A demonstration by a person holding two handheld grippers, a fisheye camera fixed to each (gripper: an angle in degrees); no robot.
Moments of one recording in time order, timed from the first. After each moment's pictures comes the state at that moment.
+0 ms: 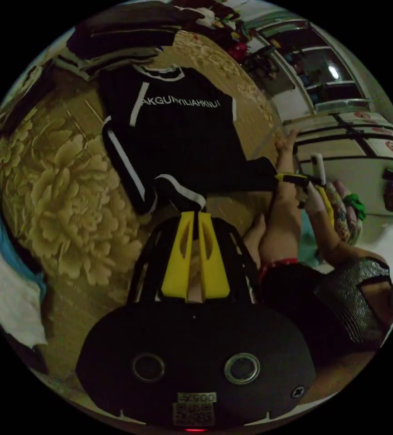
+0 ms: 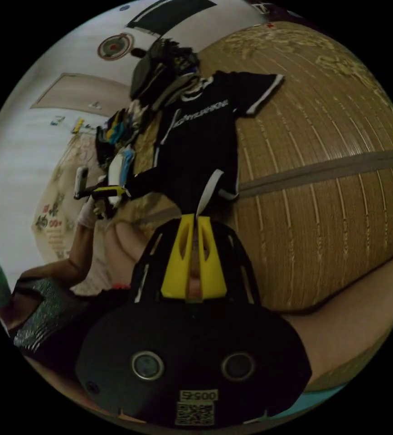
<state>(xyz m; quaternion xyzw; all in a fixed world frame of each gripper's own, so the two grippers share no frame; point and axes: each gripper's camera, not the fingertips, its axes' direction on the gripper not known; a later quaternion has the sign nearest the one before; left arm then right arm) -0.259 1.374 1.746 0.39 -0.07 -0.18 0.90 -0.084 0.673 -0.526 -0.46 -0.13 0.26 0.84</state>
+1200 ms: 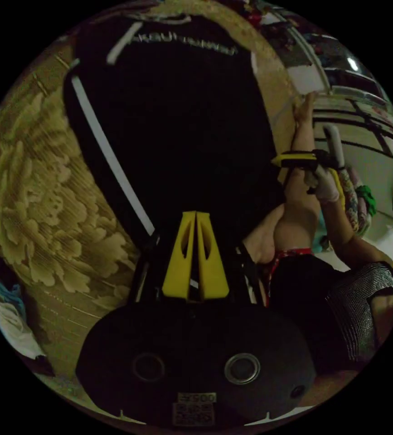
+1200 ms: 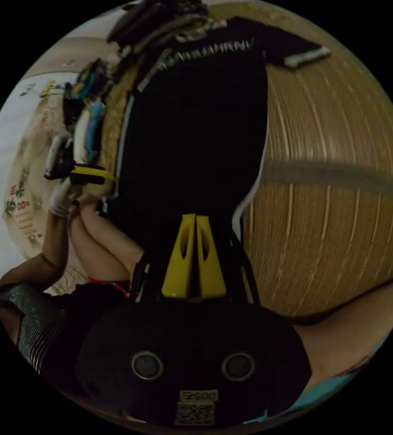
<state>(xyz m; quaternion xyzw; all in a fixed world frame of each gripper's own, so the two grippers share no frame) -0.272 1.324 1.759 0.34 -0.05 -0.18 0.92 -0.337 0.641 -0.293 -0.57 -0.10 0.18 0.80</state>
